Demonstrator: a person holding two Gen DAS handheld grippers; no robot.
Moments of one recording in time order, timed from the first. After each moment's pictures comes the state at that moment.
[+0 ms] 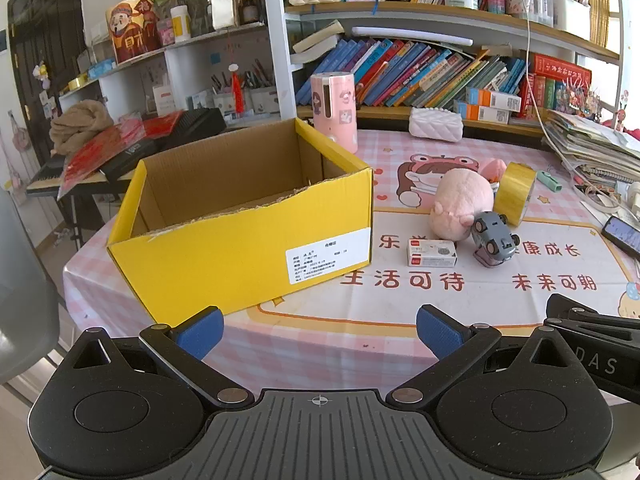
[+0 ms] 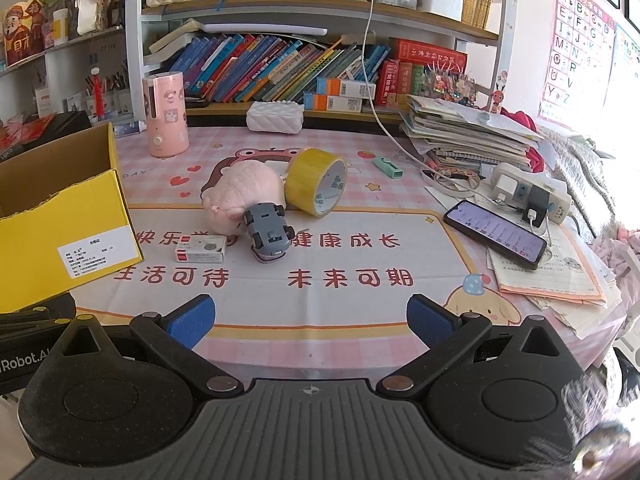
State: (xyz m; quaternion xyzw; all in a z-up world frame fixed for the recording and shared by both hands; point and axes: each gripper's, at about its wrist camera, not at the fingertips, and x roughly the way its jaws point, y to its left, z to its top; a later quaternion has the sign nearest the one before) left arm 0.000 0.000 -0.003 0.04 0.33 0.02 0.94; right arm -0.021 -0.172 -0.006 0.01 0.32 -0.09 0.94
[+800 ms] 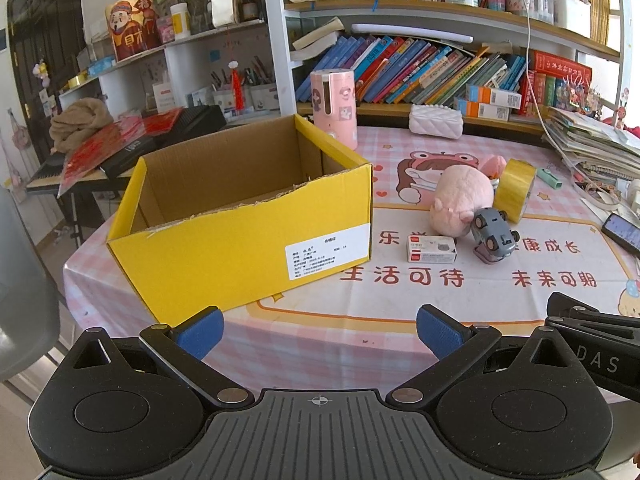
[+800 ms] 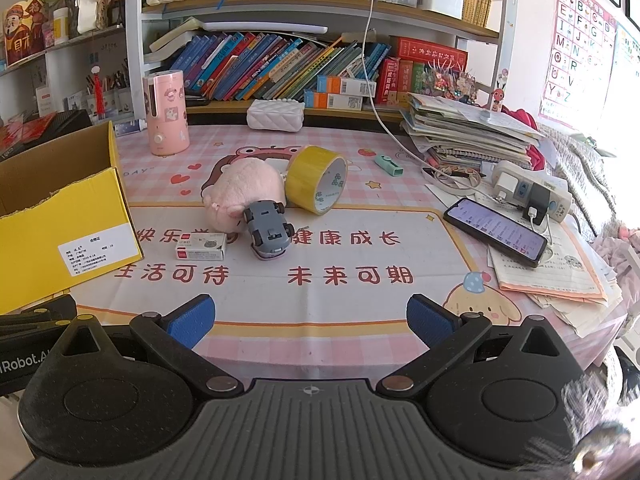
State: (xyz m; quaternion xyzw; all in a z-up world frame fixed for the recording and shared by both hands) left arm 0.000 -0.003 -0.004 0.04 0.34 0.02 0.94; right arm -0.021 -0.172 -0.005 0.01 0.32 -0.09 0.94
